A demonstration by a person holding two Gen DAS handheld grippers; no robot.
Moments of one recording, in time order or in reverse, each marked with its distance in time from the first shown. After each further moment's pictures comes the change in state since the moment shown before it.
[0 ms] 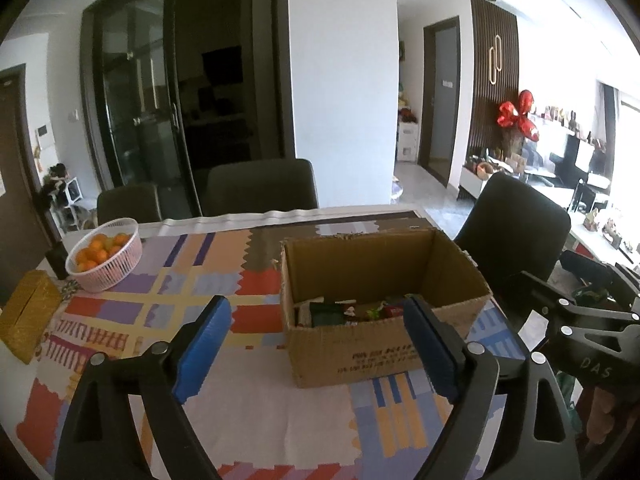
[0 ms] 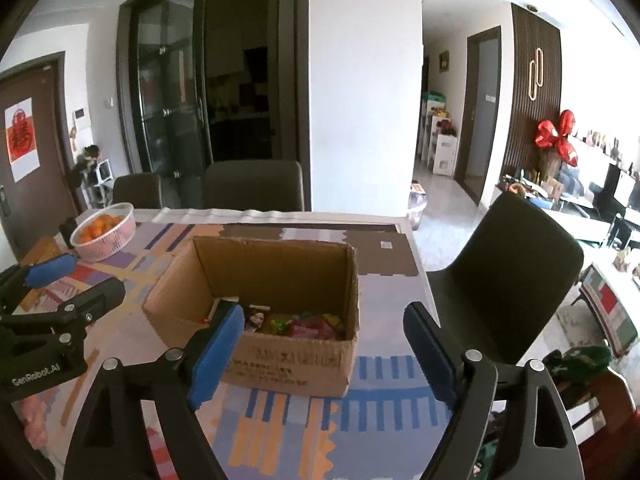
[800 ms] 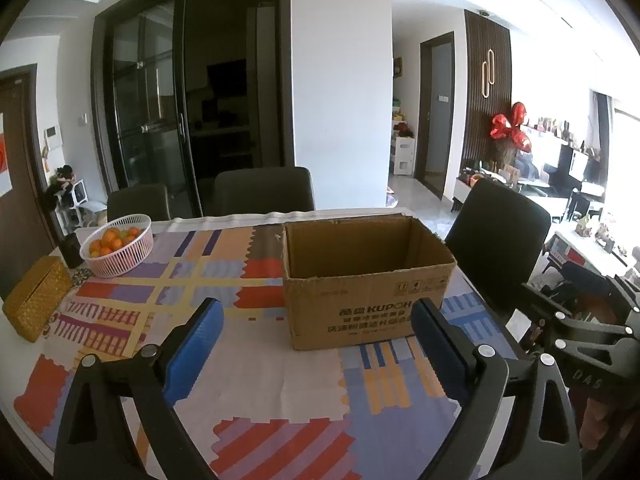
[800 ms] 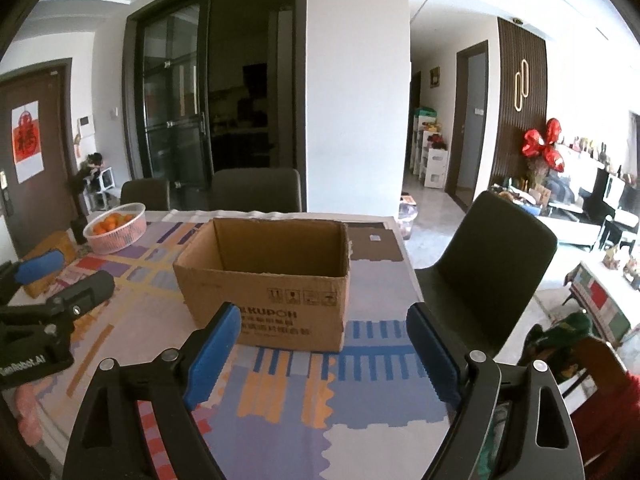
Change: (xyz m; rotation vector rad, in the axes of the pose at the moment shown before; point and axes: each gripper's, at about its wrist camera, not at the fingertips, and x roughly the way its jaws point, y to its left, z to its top) left arm -0.072 -0.006 -0.043 -0.010 -0.056 -0.007; right arm -0.072 0.005 -0.051 -0.003 -0.066 -0.030
